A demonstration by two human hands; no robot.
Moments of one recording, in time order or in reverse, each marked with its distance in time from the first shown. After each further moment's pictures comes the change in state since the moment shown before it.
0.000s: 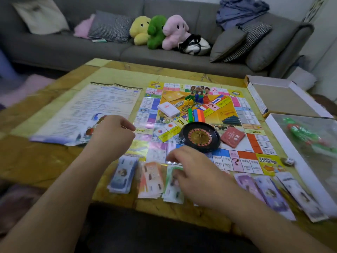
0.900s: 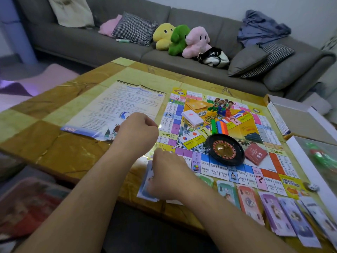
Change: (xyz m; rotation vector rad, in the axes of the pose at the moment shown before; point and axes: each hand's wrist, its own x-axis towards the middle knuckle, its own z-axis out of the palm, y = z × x) left_hand 0.009 -0.021 -0.030 -0.156 0.021 0.034; right_hand 0.071 -0.112 0.051 -0.238 -0.179 0.049
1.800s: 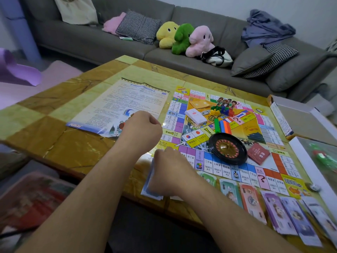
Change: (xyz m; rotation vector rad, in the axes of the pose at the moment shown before) left_hand -0.002 -0.002 -0.002 0.031 -0.006 0.008; right_hand 0.004 -0.009 0.002 -0.058 -0.019 0.025
